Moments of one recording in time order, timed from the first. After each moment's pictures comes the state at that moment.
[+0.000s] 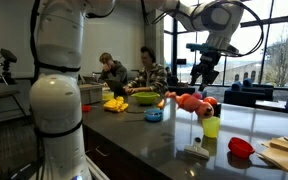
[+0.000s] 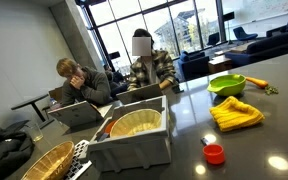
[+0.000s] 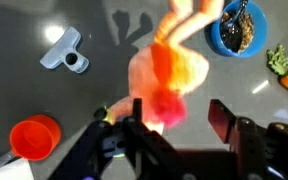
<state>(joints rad) -0.30 0.18 -0.28 -1.72 0.27 1.63 -0.04</state>
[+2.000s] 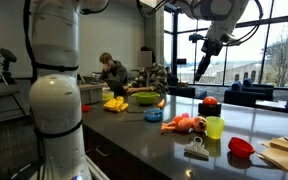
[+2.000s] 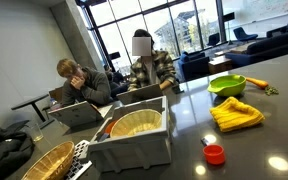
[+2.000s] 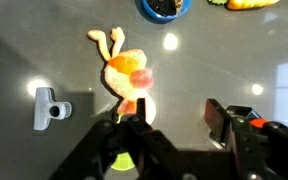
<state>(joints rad) -0.30 0.11 -0.31 -1.74 0.43 1.67 0.52</state>
